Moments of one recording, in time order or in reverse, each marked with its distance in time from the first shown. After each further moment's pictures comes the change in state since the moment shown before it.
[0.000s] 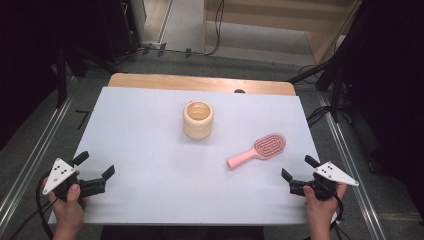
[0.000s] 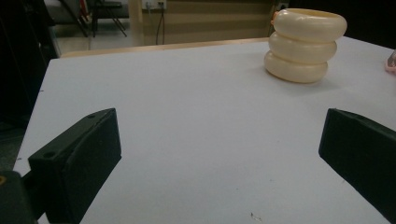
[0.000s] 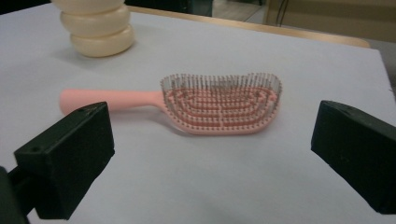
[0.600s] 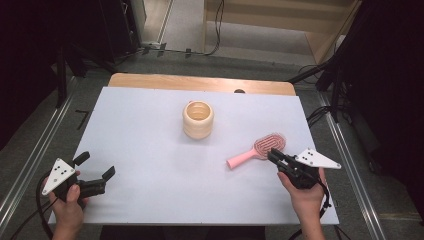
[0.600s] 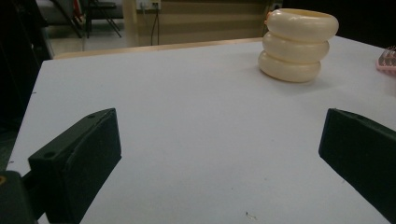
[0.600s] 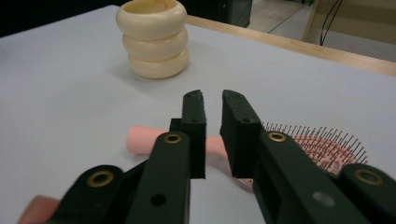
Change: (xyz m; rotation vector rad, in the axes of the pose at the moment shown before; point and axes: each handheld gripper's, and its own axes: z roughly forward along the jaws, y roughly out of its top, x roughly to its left) left arm 0.000 0.000 -0.001 0.002 -0.022 0.010; right arm 0.037 0.050 0.024 0.035 0.132 -0.053
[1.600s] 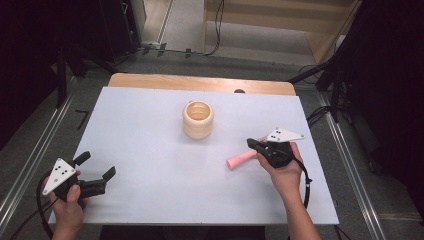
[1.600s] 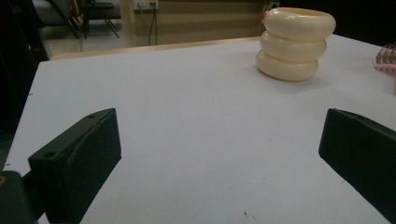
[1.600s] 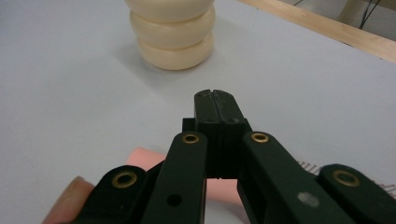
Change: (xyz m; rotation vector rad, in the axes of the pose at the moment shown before) left arm -0.001 0.000 0.001 0.002 -0.008 0.007; right arm 0.010 0.034 0.070 0.162 0.085 -0.082
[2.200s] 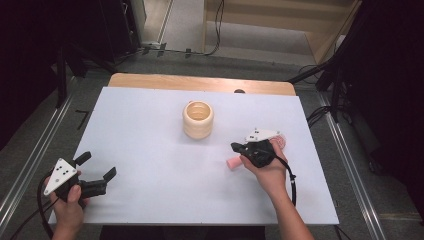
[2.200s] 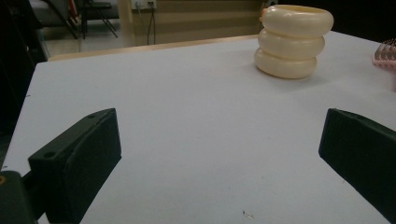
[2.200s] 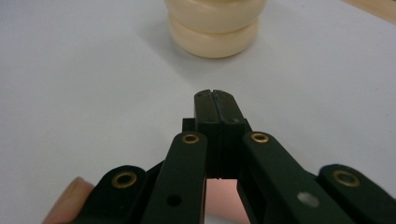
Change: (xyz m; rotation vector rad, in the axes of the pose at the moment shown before) left arm -0.001 0.000 0.001 0.005 -0.004 0.013; right arm 0.026 0.012 0.033 0.111 0.061 -0.050
